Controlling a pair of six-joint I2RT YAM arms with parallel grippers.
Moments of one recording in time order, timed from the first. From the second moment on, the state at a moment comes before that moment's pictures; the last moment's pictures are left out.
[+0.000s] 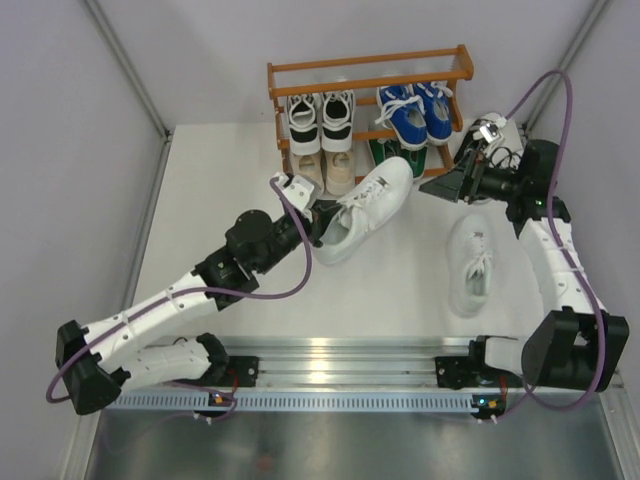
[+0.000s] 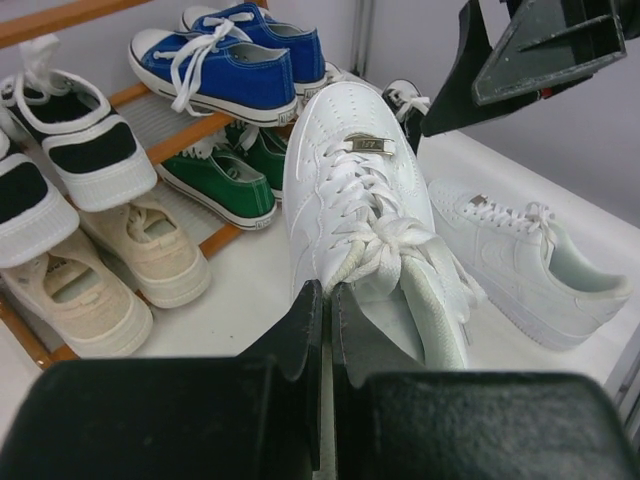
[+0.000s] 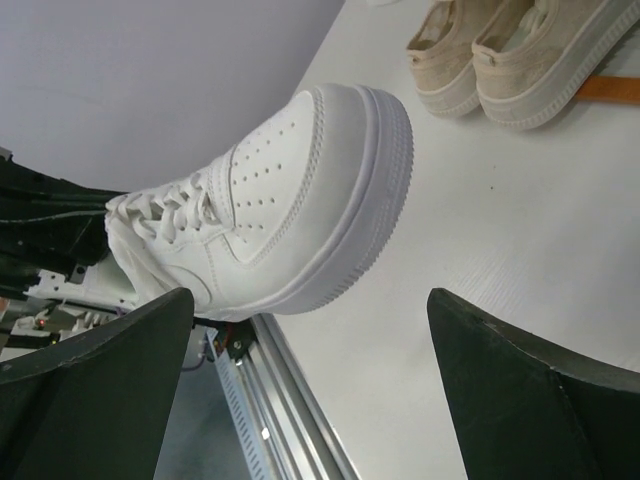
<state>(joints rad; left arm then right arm) -0.91 1.02 0.85 0.19 -0.12 -0.05 -0.09 1.26 1.04 -0.17 -1.14 0.46</state>
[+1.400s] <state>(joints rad) -0.57 2.04 2.18 0.07 -0.51 0.02 -0.36 1.10 0.82 -0.32 -1.26 0.11</state>
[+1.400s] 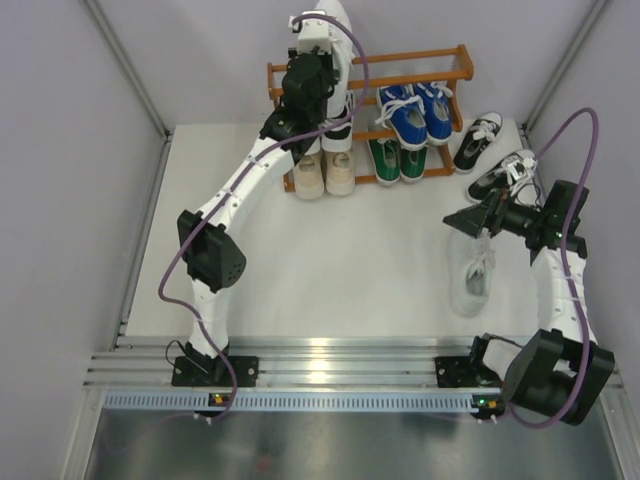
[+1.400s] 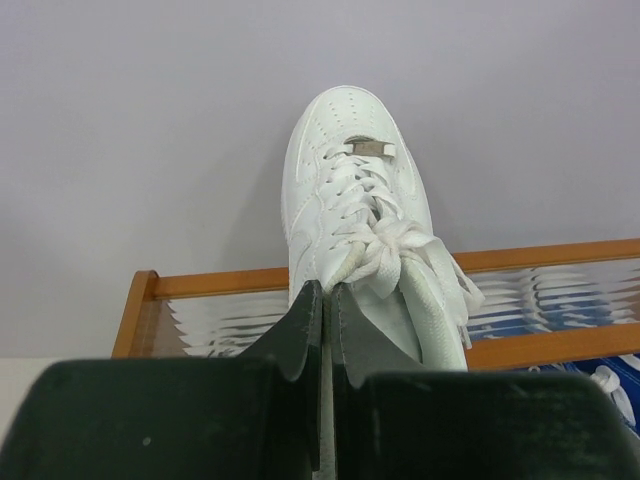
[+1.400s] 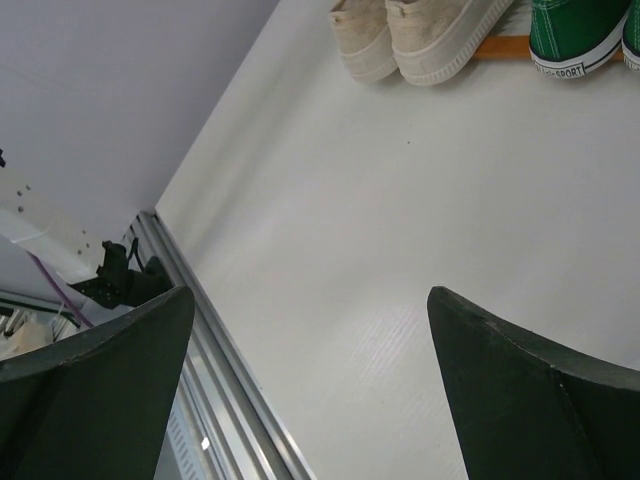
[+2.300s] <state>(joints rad) -0.56 2.07 2.19 0.10 -0.62 -0.07 -0.39 1.10 0.82 -0.33 -1.29 0.08</state>
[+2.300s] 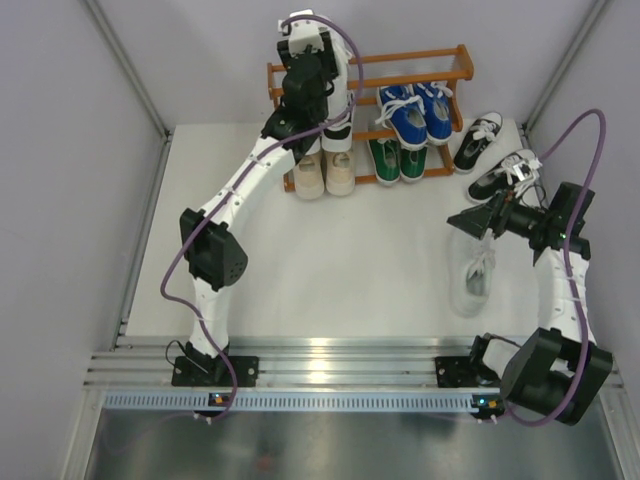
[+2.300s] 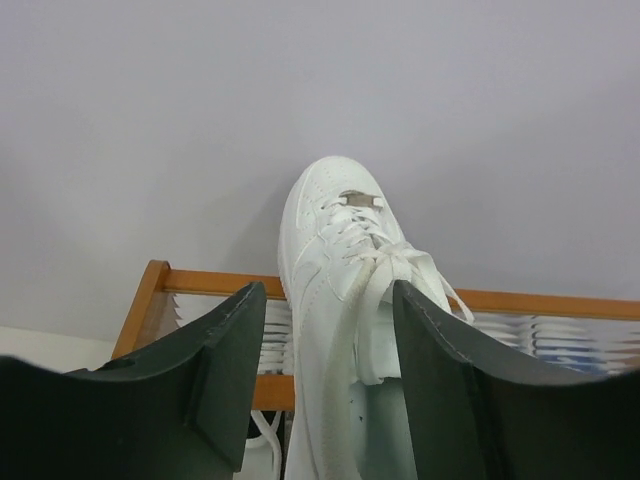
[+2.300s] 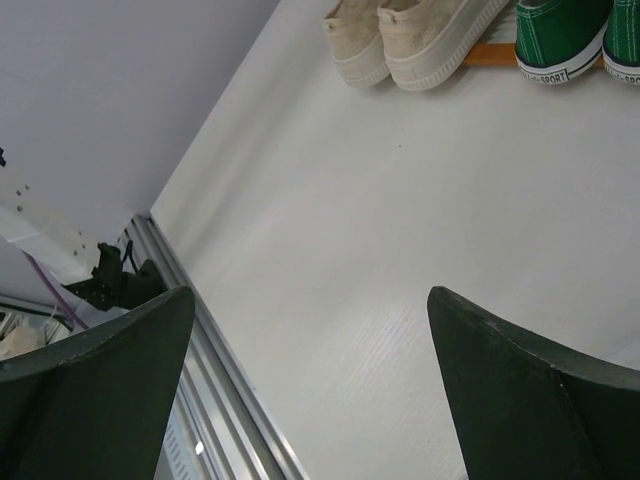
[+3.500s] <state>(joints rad) -0.54 1.14 1.35 -0.03 -0.28 -0.24 -0.43 1.02 1.01 -0.81 -0.69 -0.58</state>
